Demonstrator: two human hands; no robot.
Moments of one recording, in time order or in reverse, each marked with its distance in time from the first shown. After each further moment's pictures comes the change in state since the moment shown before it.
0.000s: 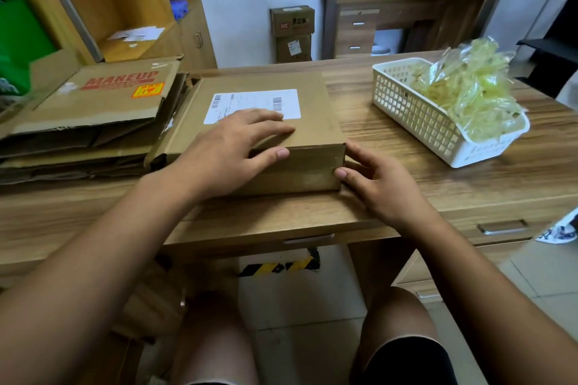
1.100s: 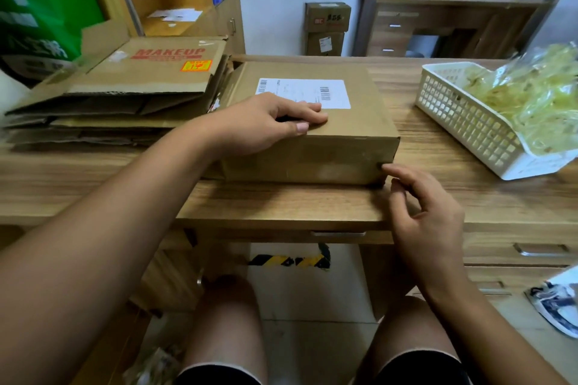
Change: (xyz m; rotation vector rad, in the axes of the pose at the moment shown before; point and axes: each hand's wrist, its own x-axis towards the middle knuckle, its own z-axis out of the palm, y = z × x) left_hand 0.005 -0.039 -0.017 -0.441 -0.237 -0.124; right_hand -0.046 0.007 0.044 -0.322 0.472 -0.344
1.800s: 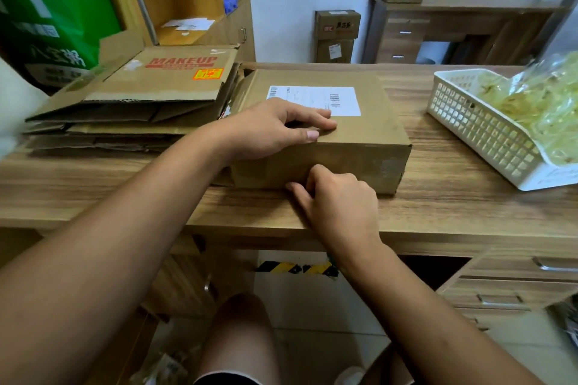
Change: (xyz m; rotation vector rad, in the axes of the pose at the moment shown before) left_hand -0.001 0.004 0.000 -0.045 0.031 0.008; right_hand 0.027 -0.065 0.087 -0.497 -0.412 -0.011
